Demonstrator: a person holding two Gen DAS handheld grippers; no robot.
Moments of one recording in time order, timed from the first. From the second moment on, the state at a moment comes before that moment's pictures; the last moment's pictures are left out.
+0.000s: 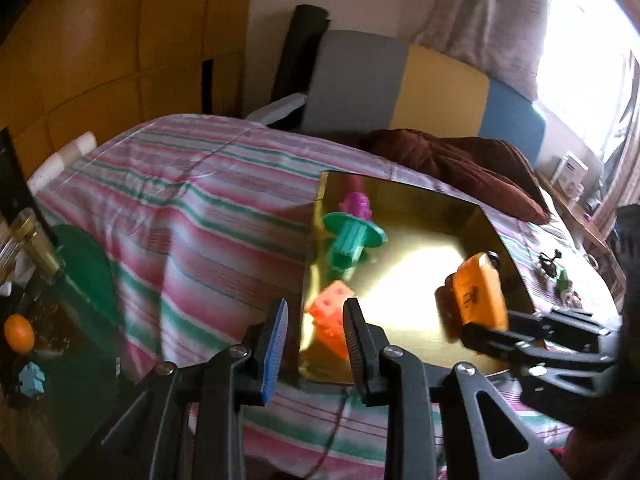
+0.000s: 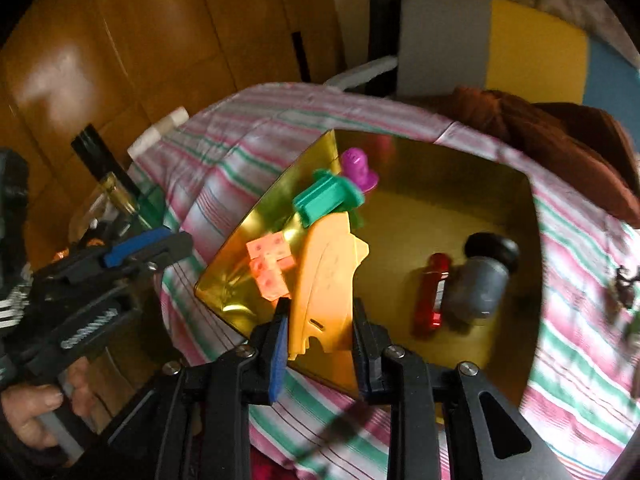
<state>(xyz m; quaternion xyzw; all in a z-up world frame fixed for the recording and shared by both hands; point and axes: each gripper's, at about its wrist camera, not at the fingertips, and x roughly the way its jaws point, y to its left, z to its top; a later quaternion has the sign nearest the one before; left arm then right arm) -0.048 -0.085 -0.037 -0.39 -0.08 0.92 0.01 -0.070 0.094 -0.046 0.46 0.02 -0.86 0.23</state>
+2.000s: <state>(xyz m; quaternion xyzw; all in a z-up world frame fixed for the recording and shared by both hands) -0.060 0.054 0.001 -0.36 0.04 0.92 0.15 -0.028 0.299 0.004 0.35 -0.02 -0.94 -0.06</state>
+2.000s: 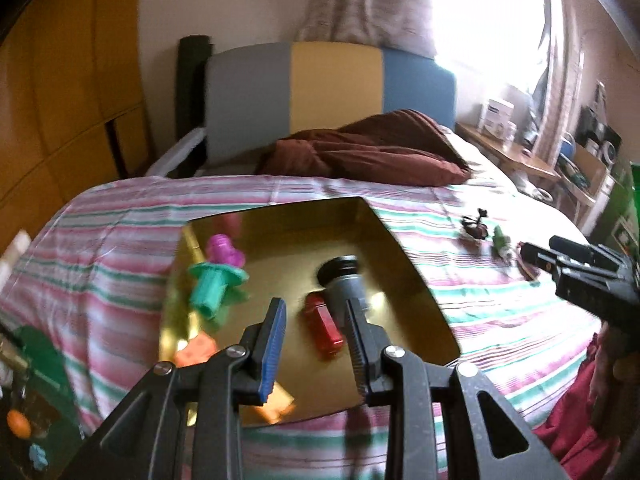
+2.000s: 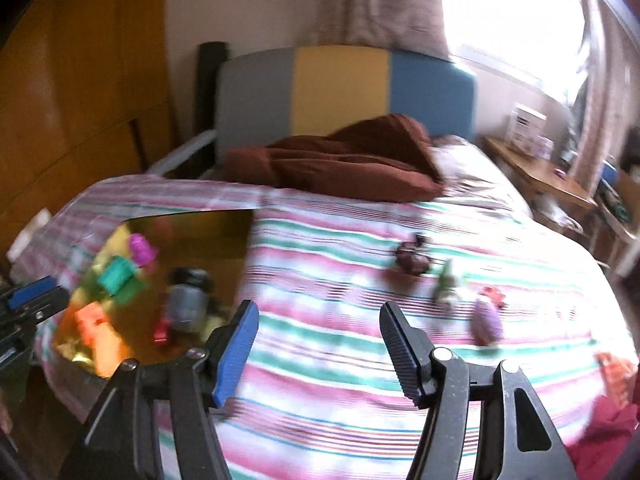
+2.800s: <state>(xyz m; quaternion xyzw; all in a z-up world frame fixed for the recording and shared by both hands) -0.070 0.199 -0.019 -0.38 0.15 0.88 0.25 -0.020 0.518 -0.039 0.34 -0.19 -0.89 -0.25</state>
